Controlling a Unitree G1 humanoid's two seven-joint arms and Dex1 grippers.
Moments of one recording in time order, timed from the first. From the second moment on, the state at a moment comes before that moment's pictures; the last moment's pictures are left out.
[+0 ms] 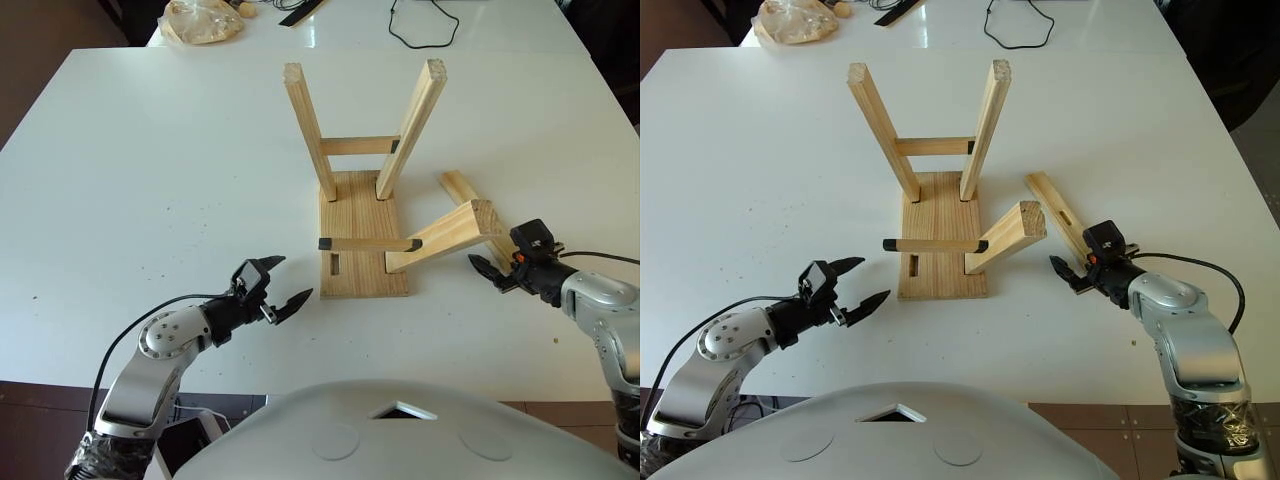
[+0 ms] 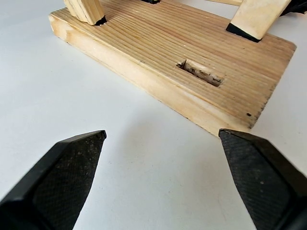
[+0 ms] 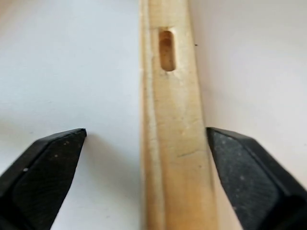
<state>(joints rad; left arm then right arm) 0.46 0.56 -0.07 -0.45 -0.28 0.27 -0.69 0.24 -0.64 -0.16 -0.45 0.25 0.93 0.48</state>
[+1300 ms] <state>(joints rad) -0.63 0.59 0.26 -0.57 -1.20 0.88 -0.42 -0.44 -0.69 -0.47 -0.36 1.15 0.78 0.73</state>
